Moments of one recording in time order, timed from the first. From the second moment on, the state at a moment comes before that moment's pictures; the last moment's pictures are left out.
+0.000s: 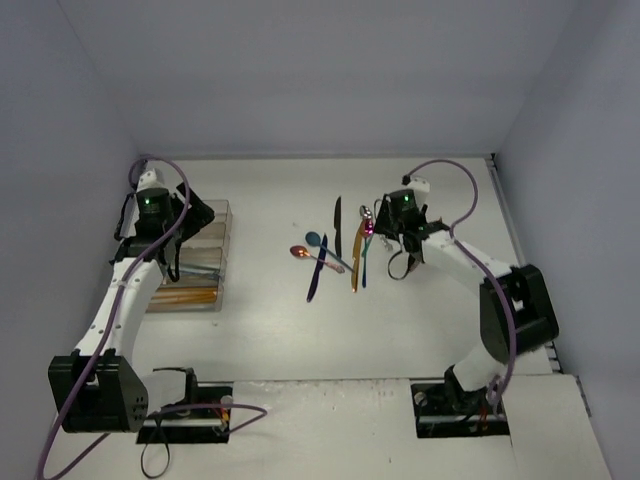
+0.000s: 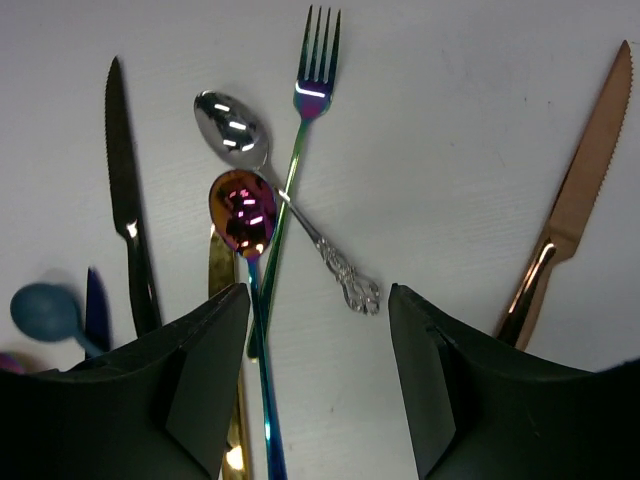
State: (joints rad) left arm 0.00 1.19 0.98 -0.33 0.01 -0.60; right arm 0.39 1.58 0.98 -0.12 0.32 0.51
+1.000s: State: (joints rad) left arm -0.13 1.14 0.92 -0.38 0.23 -0.33; right arm 0.37 2.10 1.35 -0.12 0.51 0.62
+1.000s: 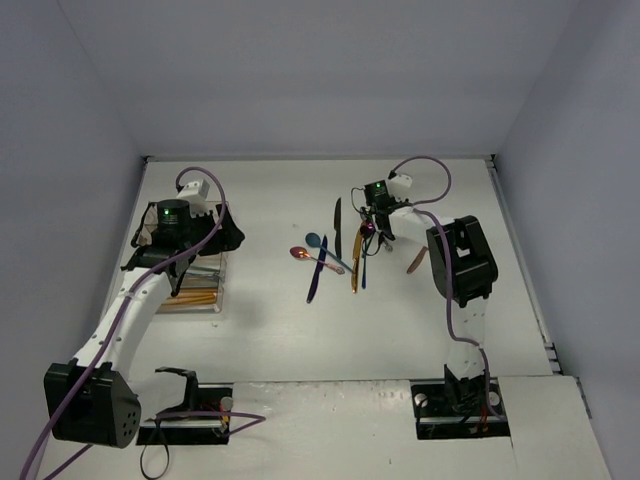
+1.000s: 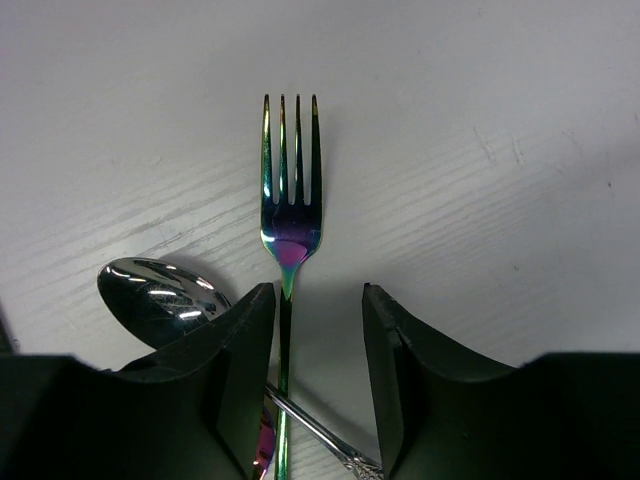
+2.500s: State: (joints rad) left arm -0.23 1.16 0.93 -0.31 0.37 -0.49; right arm 0.40 1.53 1.14 -0.16 0.27 0.13
